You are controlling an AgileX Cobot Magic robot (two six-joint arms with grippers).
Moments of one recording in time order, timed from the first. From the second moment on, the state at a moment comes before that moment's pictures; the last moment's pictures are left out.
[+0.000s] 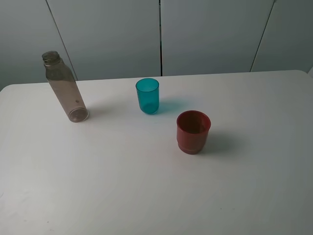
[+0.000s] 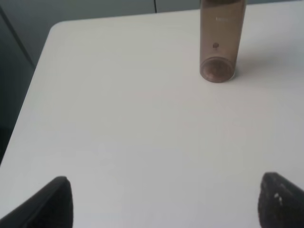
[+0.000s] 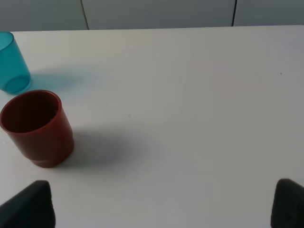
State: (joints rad) left arm -0.08 0.01 -0.55 0.16 1.15 -0.08; right arm 0.02 0.00 -0.50 0.07 1.10 -0.01
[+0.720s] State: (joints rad) left arm -0.09 0.00 -0.52 0.15 1.09 -0.15; right arm 0.02 0.00 -0.50 0.07 1.10 -0.01
